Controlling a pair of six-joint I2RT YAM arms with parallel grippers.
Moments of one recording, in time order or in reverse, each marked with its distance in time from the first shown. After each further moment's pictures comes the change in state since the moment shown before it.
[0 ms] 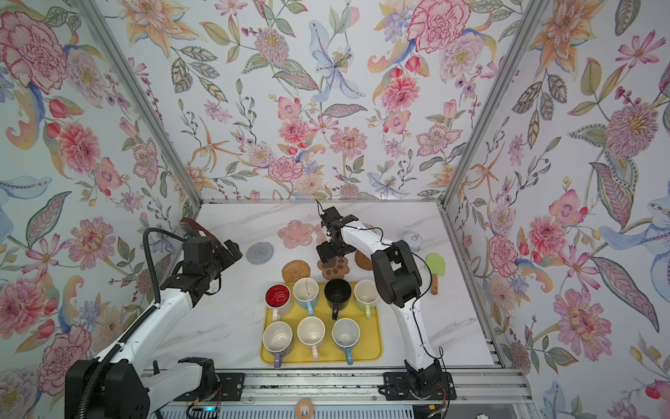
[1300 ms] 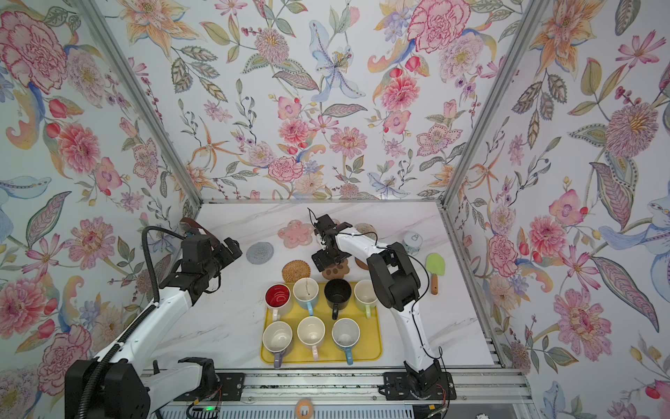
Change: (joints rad) left arm 0.003 0.000 0.019 -0.001 0.021 0.000; right arm 0.042 -0.031 -0.093 0.065 0.039 -0.041
